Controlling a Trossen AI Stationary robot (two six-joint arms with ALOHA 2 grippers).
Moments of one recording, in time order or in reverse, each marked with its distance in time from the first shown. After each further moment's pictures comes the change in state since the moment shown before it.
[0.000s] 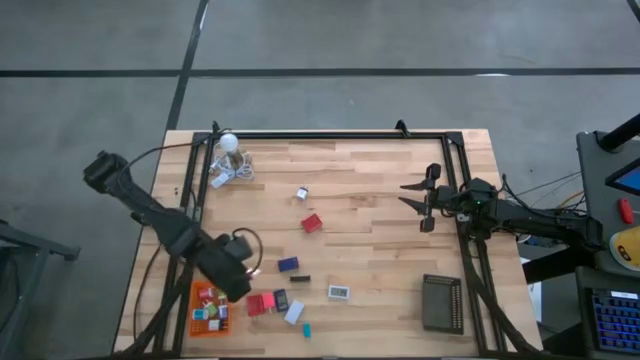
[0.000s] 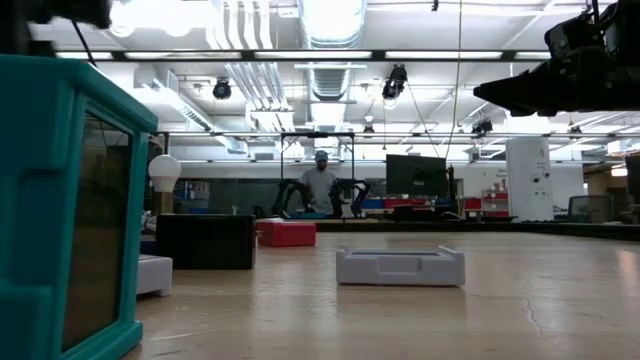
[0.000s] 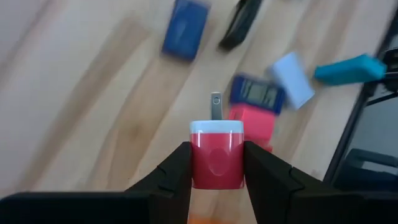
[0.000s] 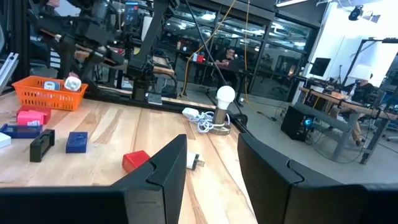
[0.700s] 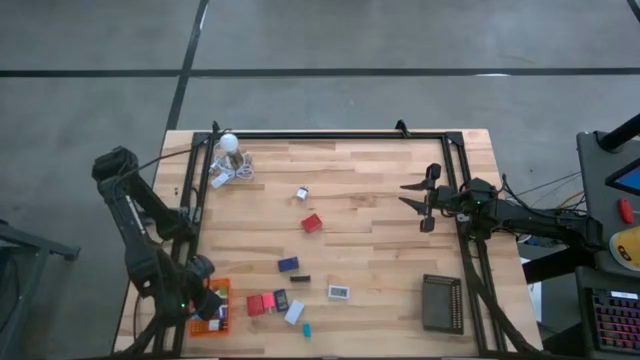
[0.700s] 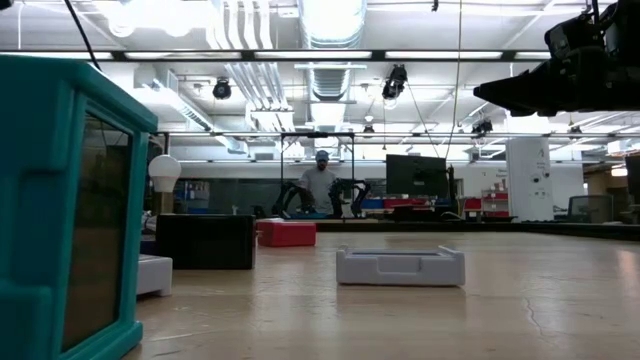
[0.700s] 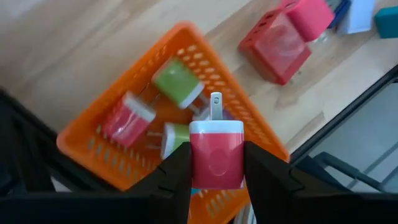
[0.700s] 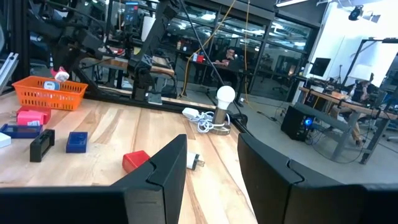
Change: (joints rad) left arm -0.446 0.011 0.001 -0.119 0.004 -0.866; right arm 0.000 0.000 0.000 0.000 0.000 0.000
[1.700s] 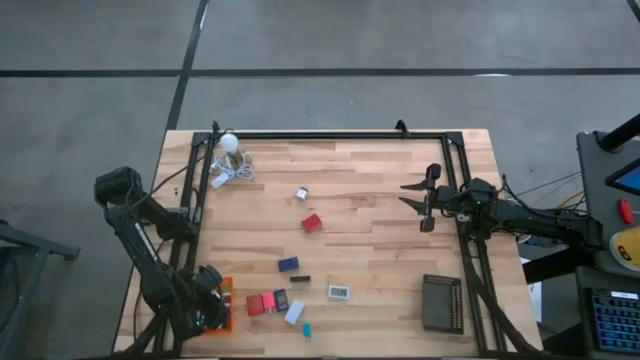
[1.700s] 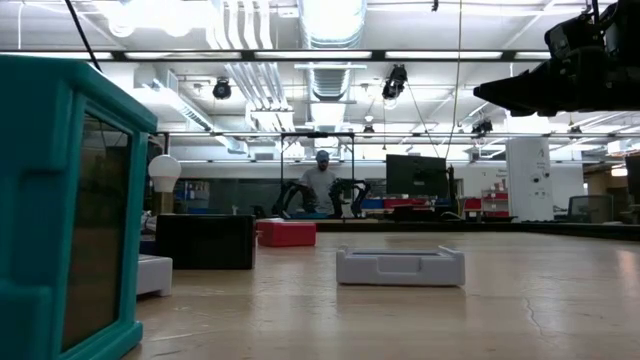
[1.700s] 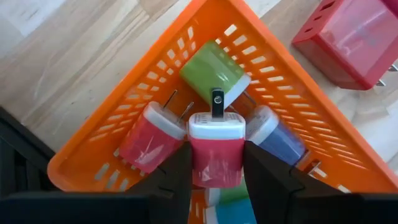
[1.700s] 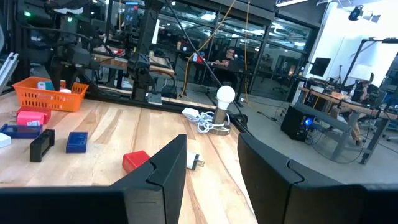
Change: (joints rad) left arm -0.014 0.238 -0.001 0.029 0.008 0.078; right arm 0.000 0.000 0.000 0.000 0.000 0.000
